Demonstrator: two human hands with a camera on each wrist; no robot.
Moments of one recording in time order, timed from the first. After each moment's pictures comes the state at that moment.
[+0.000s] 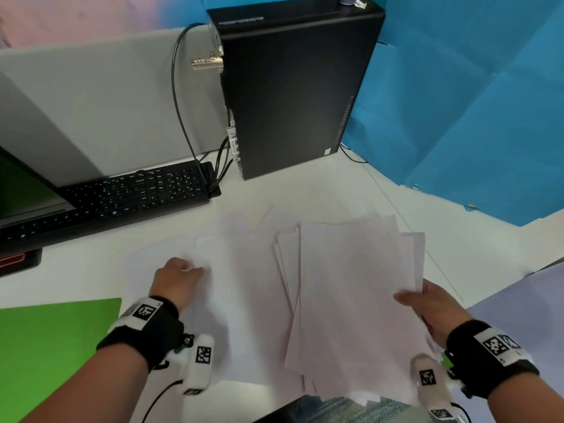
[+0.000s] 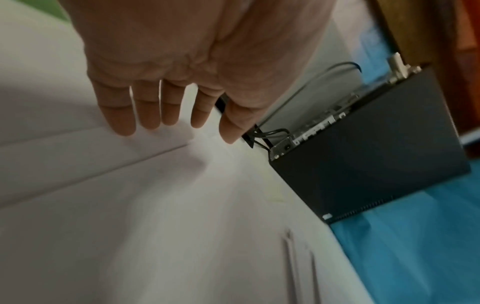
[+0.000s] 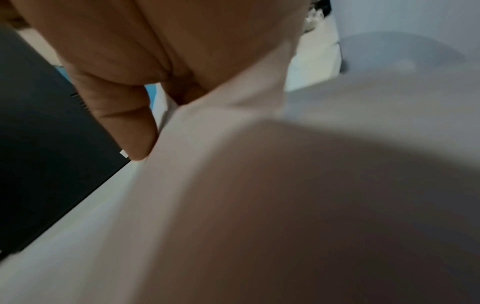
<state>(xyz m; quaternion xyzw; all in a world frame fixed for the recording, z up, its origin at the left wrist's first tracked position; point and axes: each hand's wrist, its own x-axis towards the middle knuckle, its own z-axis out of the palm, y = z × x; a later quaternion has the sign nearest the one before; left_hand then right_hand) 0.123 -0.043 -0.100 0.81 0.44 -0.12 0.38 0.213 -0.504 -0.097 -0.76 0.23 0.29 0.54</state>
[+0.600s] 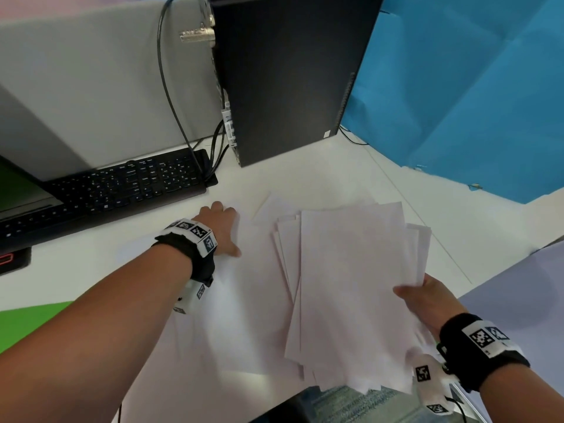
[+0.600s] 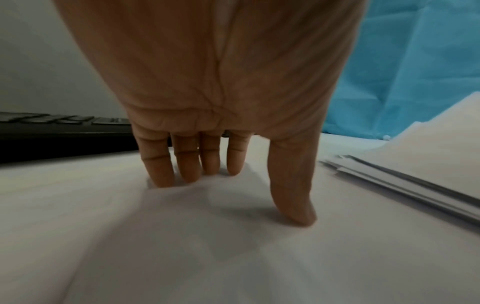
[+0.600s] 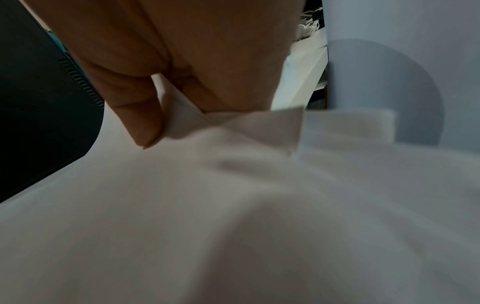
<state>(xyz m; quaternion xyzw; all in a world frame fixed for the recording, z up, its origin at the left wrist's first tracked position) 0.229 -0.060 -0.084 0.94 0.09 -0.32 0.04 0.191 -0.485 -0.115 -0.82 0.27 0.25 0.43</state>
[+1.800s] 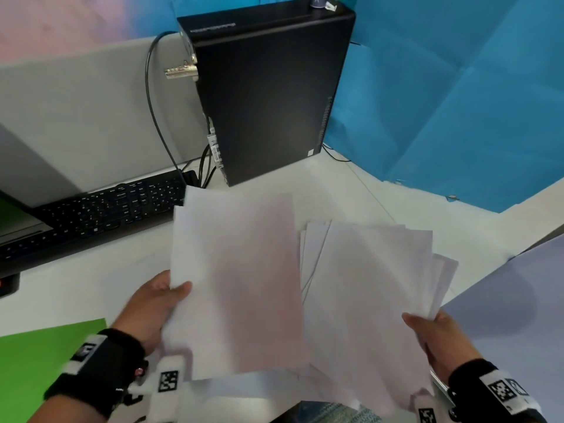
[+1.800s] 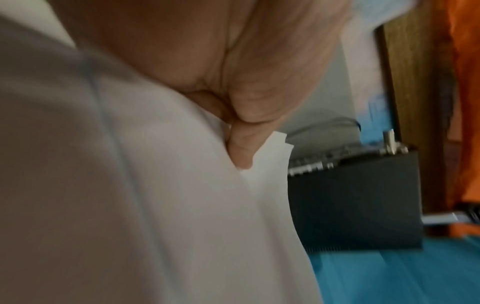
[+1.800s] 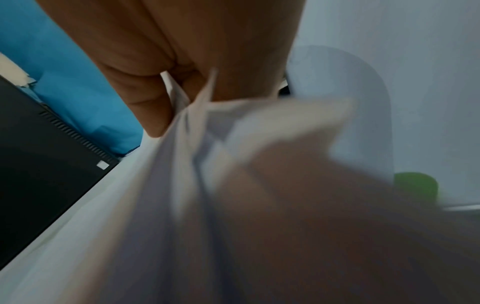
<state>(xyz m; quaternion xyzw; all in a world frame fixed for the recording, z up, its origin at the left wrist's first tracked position) 0.098 -0.046 -0.065 0.63 0.35 -0.12 0.69 0.150 -0.518 -0.108 -0.73 0.32 0.19 0.57</state>
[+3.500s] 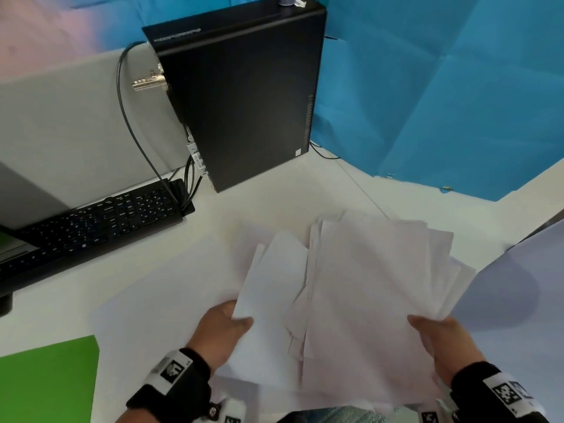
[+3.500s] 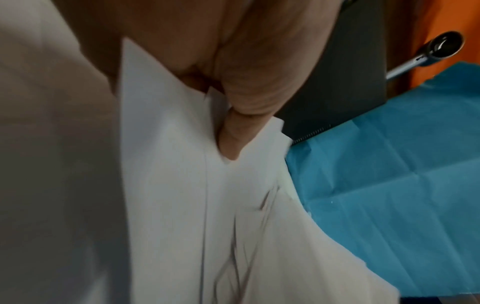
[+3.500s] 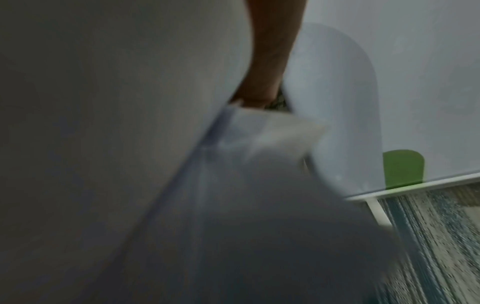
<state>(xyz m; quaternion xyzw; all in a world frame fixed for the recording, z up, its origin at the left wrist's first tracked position) 0.109 -0.152 -0.074 0.73 0.29 -0.23 0.58 0.147 -0.541 -0.125 -0.73 0.37 0.17 0.55</state>
